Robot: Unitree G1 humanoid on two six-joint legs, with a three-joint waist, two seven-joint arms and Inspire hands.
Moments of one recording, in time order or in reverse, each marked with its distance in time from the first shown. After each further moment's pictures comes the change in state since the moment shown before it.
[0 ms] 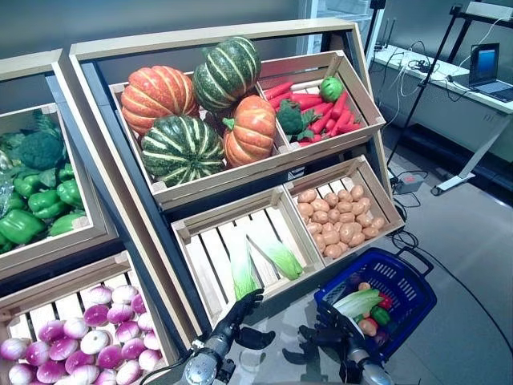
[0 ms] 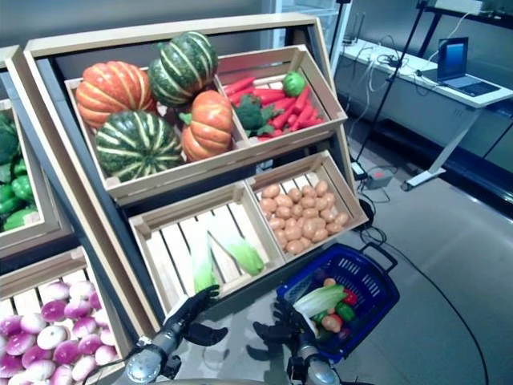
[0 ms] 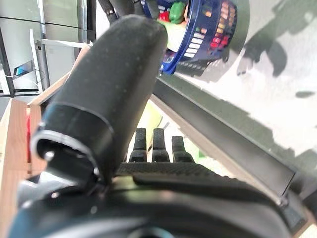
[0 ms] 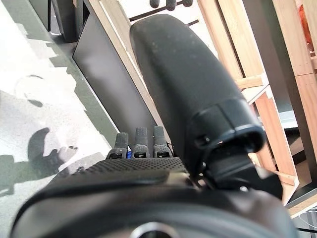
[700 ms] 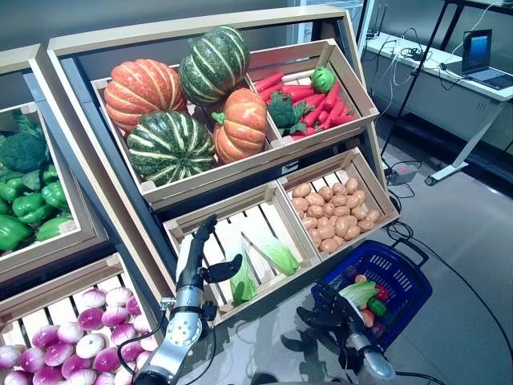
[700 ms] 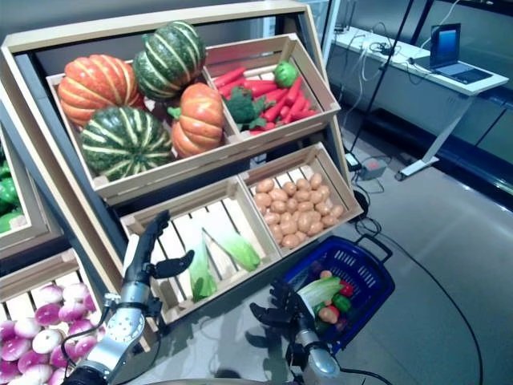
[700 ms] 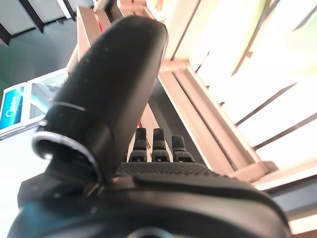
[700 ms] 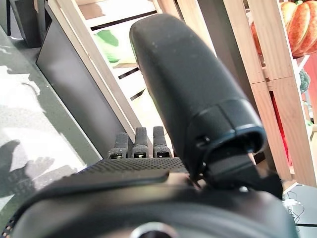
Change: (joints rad) left arm -0.099 0.081 0.174 -0.271 0.039 0.028 0.379; right arm 0.042 -0.034 -0.001 -0.209 0.005 0.006 -0.002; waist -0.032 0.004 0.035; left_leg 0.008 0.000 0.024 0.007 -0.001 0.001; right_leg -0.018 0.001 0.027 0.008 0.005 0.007
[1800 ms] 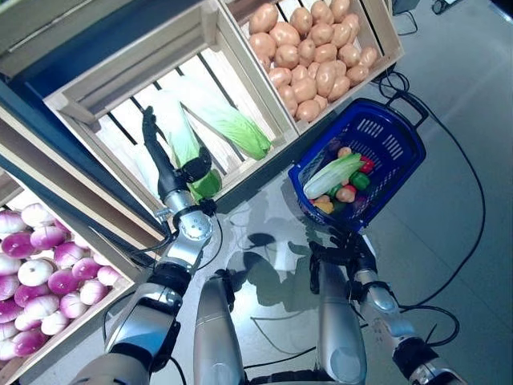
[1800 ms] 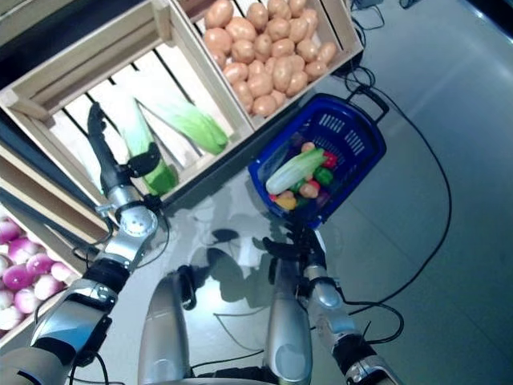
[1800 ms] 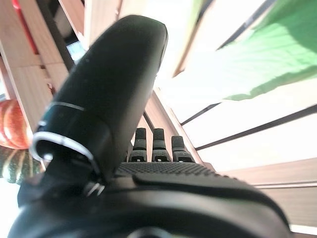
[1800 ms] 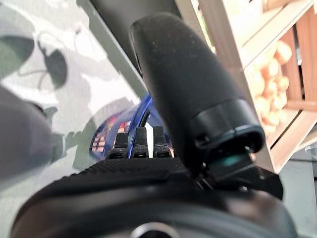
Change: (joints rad) left arm -0.669 -0.006 0.046 0.287 -0.104 0.121 0.441; right arm -0.332 -0.154 0.042 -0.102 0.075 0.025 -0.241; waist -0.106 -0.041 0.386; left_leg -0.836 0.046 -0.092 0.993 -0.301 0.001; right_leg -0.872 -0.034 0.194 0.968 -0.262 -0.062
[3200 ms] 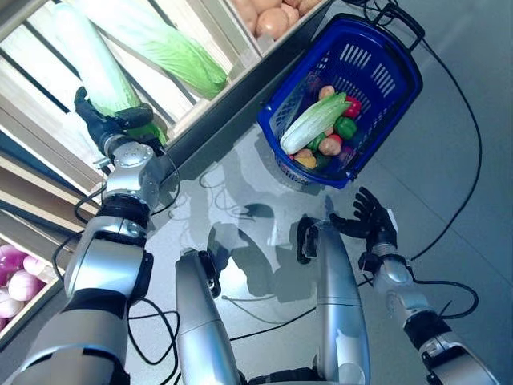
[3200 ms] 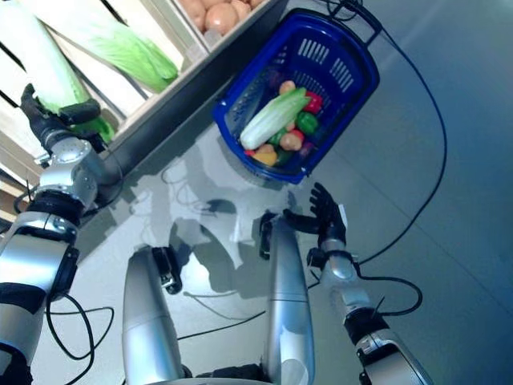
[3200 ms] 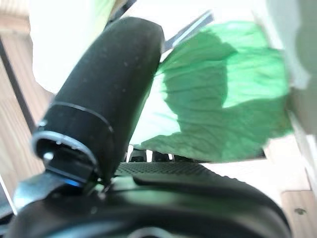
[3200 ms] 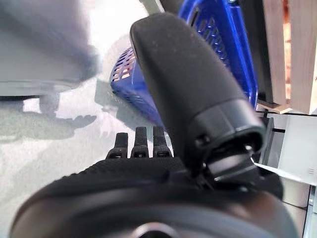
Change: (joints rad) left arm -0.430 0.236 -0.031 0.338 -0.542 0.268 -0.285; right arm -0.129 -0.068 -0.049 0.012 0.045 0.065 -0.107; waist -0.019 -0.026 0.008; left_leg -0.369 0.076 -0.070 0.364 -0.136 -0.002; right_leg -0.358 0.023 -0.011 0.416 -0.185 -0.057
